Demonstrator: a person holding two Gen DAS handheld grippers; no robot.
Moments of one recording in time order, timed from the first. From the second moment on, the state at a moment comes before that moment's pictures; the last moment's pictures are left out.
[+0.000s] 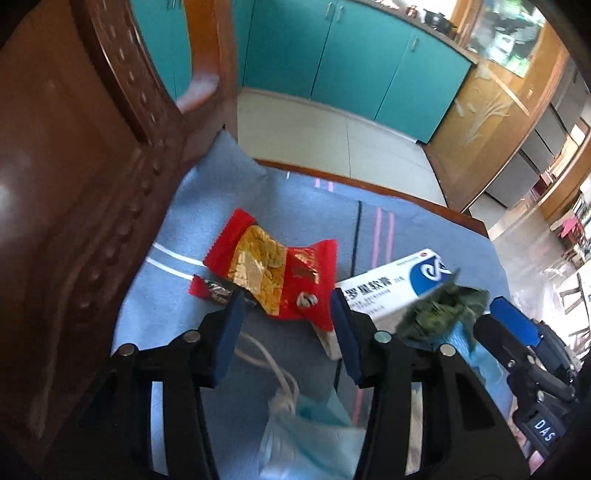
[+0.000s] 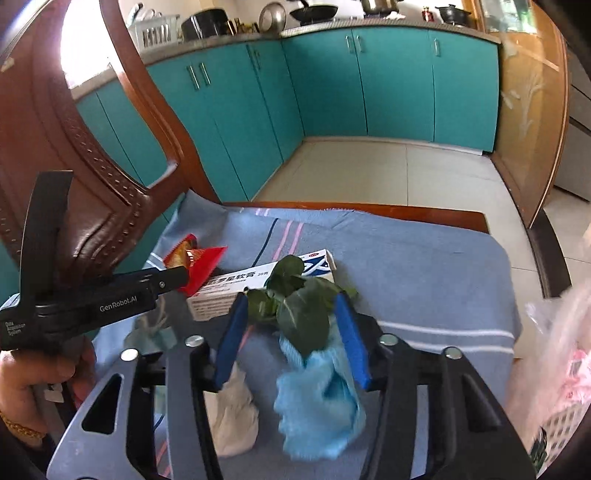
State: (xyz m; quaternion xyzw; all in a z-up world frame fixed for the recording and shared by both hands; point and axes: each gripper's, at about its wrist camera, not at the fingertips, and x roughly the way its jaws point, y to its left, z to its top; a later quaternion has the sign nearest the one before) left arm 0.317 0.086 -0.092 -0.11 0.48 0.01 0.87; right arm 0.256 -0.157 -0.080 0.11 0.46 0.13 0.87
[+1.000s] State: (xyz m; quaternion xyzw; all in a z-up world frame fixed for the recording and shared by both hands) left arm 0.098 0.047 0.006 -0.05 0.32 -0.04 0.95; right arm 0.130 -0.183 0.025 0.11 0.37 0.16 0.91
